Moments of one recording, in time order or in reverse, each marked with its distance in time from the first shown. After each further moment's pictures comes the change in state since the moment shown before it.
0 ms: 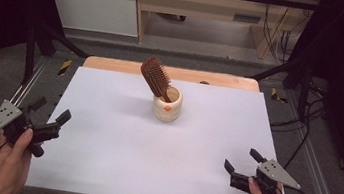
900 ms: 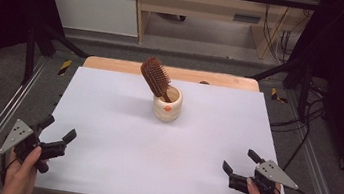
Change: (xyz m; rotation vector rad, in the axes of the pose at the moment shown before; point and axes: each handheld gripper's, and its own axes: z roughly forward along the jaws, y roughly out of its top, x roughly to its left) left arm -0.002 -0.056 -0.004 0.073 -0.021 -0.006; right arm 0.001 -0.005 0.002 0.006 0.016 -0.007
